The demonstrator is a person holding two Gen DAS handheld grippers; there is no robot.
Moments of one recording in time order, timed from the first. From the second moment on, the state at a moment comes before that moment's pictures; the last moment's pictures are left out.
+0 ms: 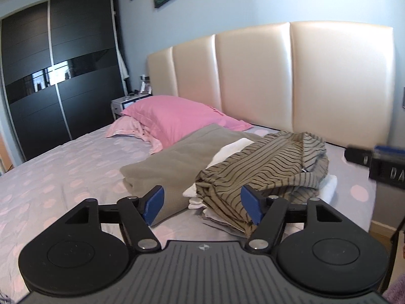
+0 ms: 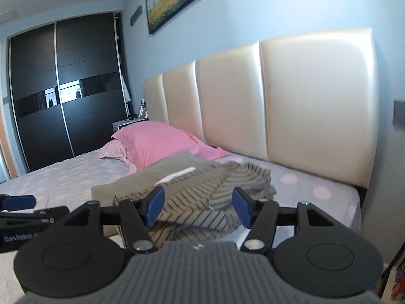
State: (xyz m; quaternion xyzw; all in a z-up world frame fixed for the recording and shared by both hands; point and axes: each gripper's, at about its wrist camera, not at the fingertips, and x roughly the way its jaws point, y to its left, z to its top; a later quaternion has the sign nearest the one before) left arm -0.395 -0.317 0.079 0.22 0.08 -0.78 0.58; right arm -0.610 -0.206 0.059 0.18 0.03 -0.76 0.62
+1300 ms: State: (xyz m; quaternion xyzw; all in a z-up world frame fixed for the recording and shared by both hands) left arm -0.391 -0.325 0.042 0.26 0.15 -0.76 0.58; right arm -0.566 -0.227 0.032 0.17 0.12 -0.76 0.61
